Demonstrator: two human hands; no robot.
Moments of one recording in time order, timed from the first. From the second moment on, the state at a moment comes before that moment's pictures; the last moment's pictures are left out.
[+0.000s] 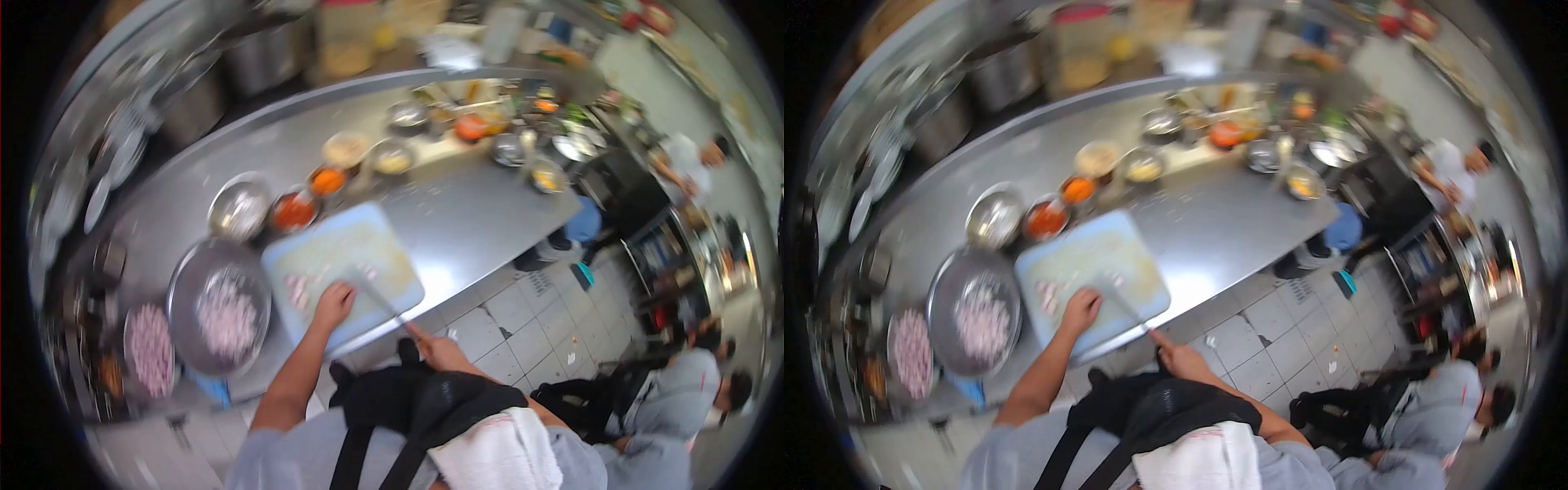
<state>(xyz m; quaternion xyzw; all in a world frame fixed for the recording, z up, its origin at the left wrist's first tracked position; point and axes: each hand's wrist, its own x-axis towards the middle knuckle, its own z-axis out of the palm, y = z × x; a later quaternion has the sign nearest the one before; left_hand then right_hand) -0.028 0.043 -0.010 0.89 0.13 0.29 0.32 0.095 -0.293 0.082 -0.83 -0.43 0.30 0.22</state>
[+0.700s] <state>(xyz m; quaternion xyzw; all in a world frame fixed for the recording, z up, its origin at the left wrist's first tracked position) -0.032 0.050 -0.007 0.88 0.11 0.33 0.31 0.088 -0.301 0.110 -0.83 -0.45 0.29 0.18</state>
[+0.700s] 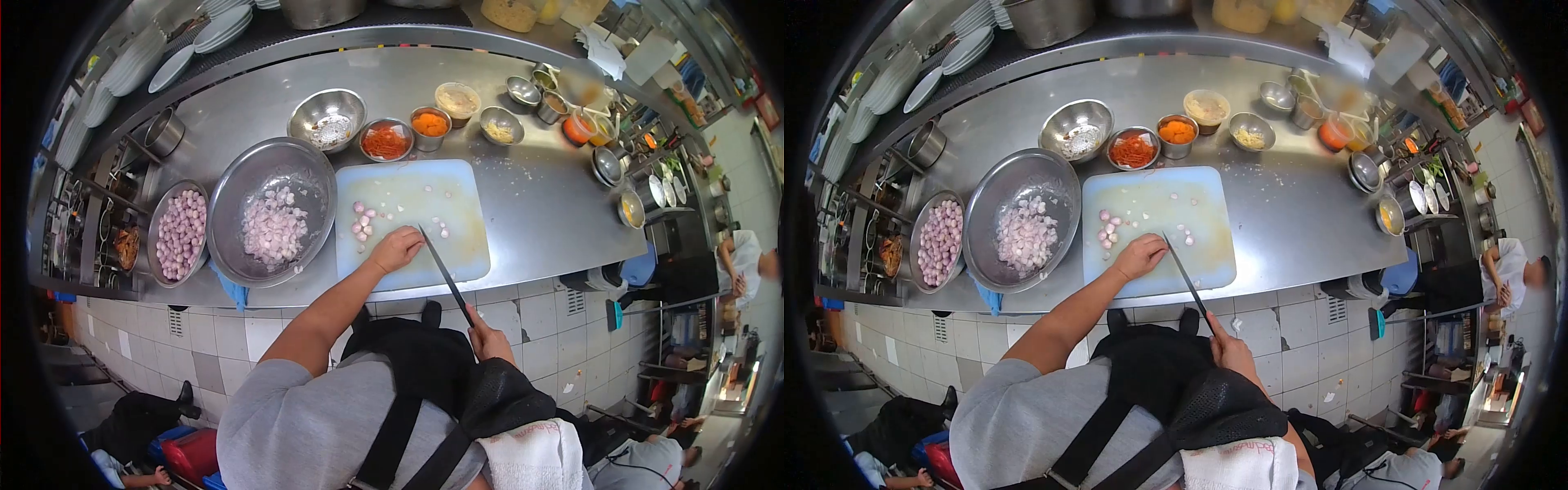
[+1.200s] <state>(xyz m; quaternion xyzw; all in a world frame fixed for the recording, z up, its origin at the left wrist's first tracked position) -0.062 0.085 0.048 0.89 0.29 0.31 0.19 0.101 -0.278 0.100 -0.80 -0.39 0.35 0.30</state>
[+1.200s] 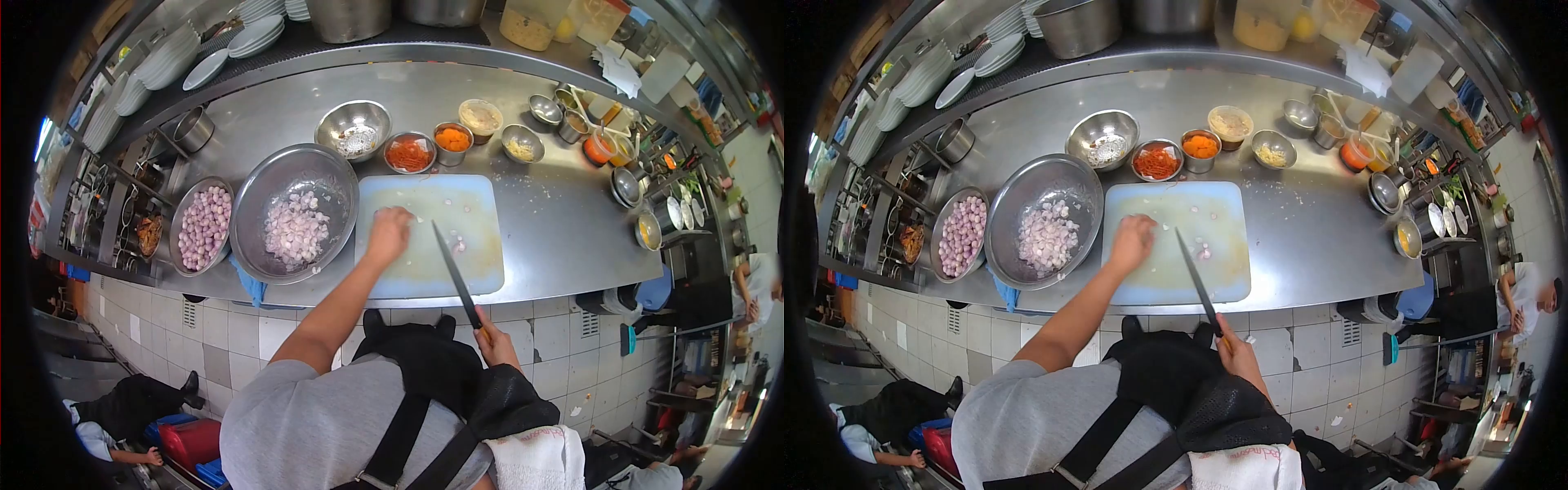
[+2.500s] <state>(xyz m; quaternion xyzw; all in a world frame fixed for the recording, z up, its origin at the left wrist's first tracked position) -0.051 0.041 0.029 0.89 0.16 0.23 0.36 0.083 -0.279 0.115 -0.82 -0.49 0.27 0.13</state>
